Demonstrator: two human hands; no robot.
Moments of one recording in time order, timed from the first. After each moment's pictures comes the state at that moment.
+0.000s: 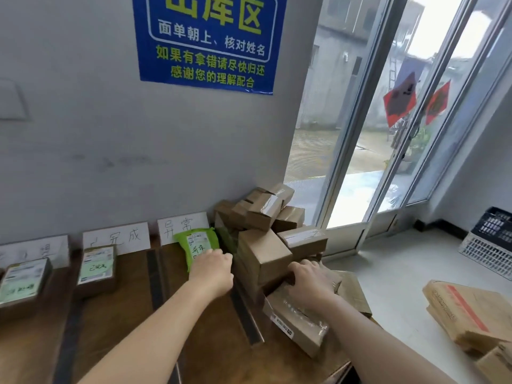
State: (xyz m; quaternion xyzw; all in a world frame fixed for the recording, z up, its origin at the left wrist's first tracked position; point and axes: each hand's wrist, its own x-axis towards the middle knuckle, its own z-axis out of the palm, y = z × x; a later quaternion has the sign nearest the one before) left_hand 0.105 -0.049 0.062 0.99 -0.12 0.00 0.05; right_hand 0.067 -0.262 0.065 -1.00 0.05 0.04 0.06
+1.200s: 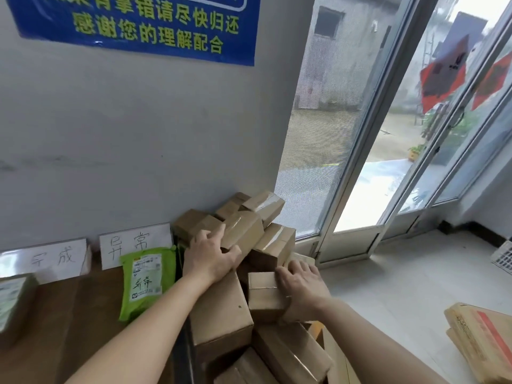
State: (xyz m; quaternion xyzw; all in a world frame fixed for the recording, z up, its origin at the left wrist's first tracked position) left_hand 0.310 -0.179 0.043 0.96 0.03 0.01 0.29; right_hand 0.277 -0.407 0.017 -0.99 -0.13 0.09 -0.03
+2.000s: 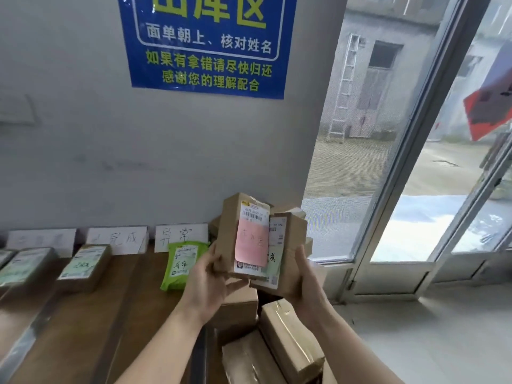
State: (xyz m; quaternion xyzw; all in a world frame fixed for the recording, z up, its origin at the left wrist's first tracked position) left_hand 0.163 -0.192 0.070 0.46 0.08 0.03 0.88; right_hand 0.196 -0.381 0.070 -0.51 -0.02 0.16 0.84
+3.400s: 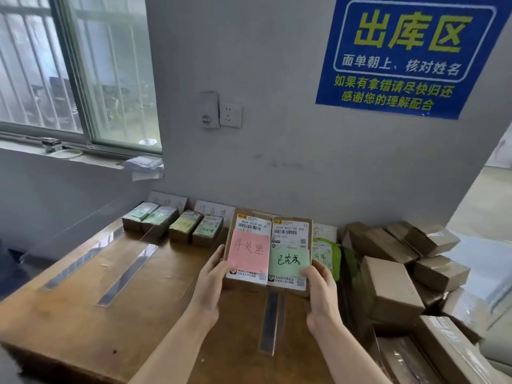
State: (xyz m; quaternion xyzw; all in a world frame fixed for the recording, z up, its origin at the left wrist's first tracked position) left_hand -0.068 0.079 0.055 0.54 0.25 0.18 0.78; right_hand 0.029 -0.090 0.053 -0.60 0.00 0.14 0.79
